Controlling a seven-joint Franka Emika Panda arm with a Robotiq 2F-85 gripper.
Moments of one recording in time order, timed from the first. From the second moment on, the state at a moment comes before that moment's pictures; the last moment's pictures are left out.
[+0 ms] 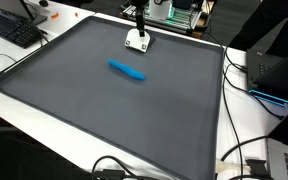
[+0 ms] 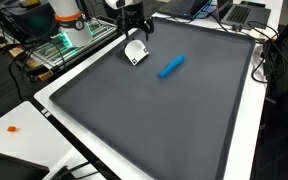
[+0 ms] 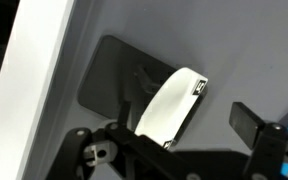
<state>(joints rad) -0.01 -0.11 0.13 -2.67 0.22 2.53 1.06</state>
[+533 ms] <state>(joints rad) -0.01 -0.06 0.11 -2.67 0.27 2.55 1.11</state>
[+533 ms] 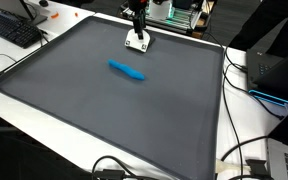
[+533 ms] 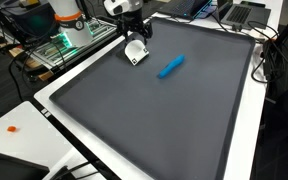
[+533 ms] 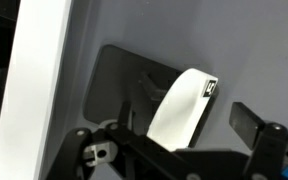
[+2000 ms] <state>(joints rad) 0.01 0.02 0.09 -2.67 0.27 2.77 1.29</state>
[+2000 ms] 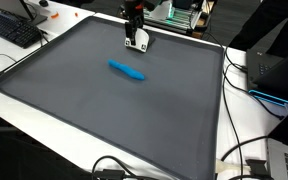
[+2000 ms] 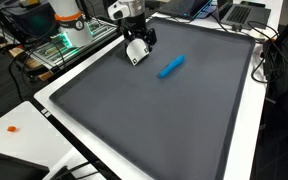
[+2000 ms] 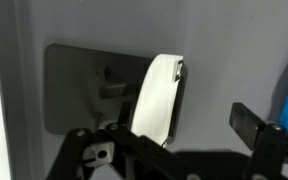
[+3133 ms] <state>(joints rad) 0.01 0.04 0.08 -2.67 0.27 2.78 1.42</state>
